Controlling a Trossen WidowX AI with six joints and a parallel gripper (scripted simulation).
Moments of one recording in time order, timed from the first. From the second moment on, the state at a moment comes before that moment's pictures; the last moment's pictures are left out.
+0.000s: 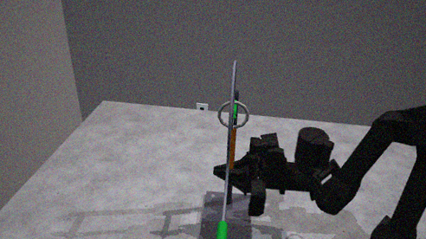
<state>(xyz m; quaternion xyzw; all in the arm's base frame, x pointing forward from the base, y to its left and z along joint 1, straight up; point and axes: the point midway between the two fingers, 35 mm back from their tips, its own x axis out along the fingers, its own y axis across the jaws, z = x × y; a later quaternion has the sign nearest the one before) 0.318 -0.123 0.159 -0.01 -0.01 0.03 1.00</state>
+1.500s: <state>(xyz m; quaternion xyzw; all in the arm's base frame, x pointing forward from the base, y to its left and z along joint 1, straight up) 0.315 -0.050 0.163 0.10 -0.01 0.04 0.99</state>
